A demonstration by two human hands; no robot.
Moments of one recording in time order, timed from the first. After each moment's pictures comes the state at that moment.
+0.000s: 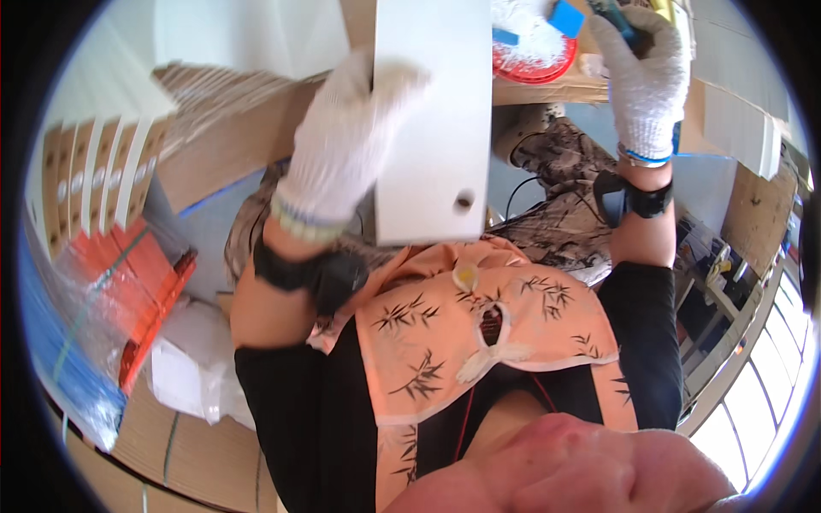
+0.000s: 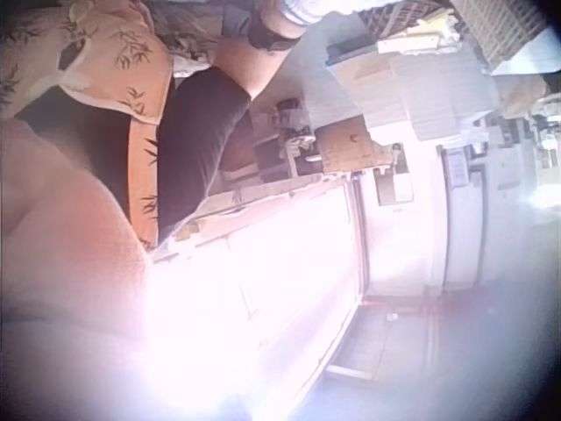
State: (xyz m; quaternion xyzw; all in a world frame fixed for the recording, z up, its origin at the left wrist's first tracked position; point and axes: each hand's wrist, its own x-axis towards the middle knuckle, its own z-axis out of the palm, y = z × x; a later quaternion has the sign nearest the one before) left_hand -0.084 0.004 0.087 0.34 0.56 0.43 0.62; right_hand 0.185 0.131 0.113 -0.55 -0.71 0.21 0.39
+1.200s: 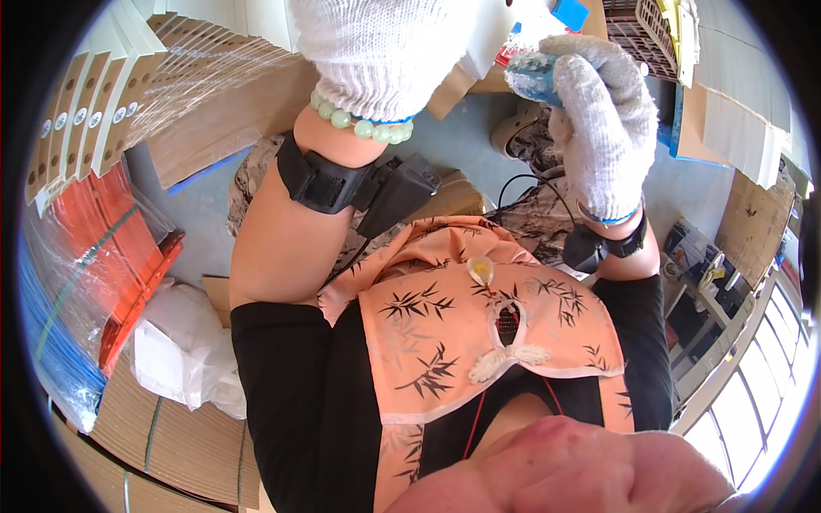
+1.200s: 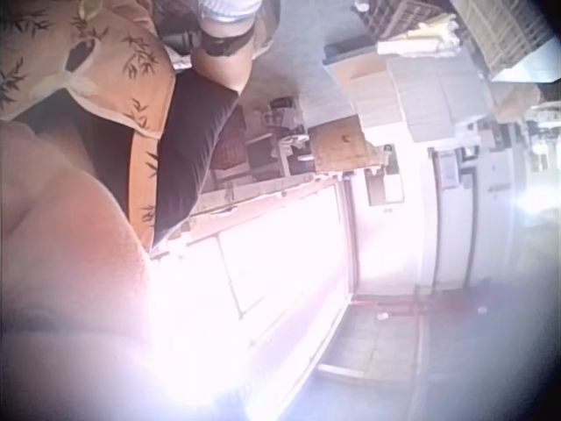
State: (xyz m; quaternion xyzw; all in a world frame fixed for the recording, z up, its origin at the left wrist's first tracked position) left_hand -0.033 0.069 0.098 0.39 0.34 0.80 0.32; right_hand 0.154 0.044 0.141 -0.51 -0.57 0.54 0.34
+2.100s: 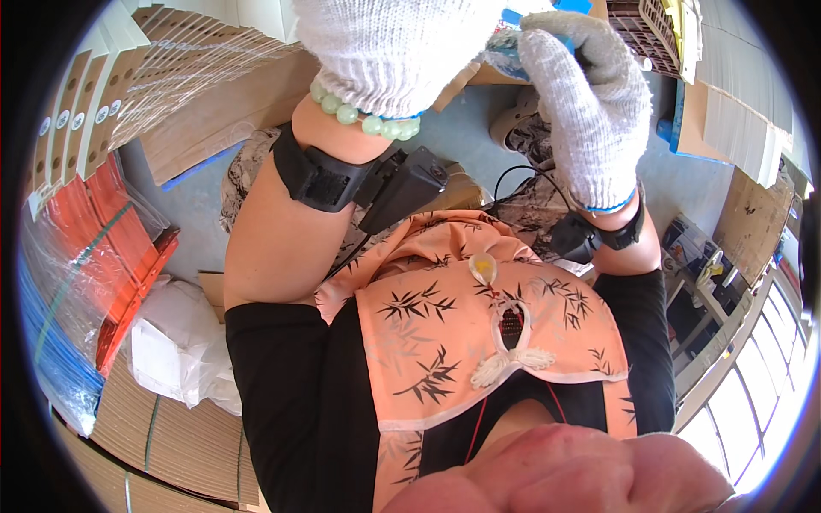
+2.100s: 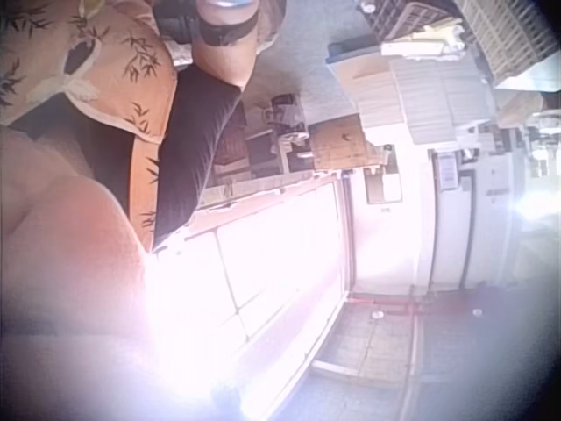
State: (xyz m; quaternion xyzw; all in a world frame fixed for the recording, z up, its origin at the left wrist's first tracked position) left_hand -0.019 0.076 0.093 0.43 0.33 0.80 0.24; right_hand 0.141 0.053 0.144 -0.51 -0.64 0.50 0.30
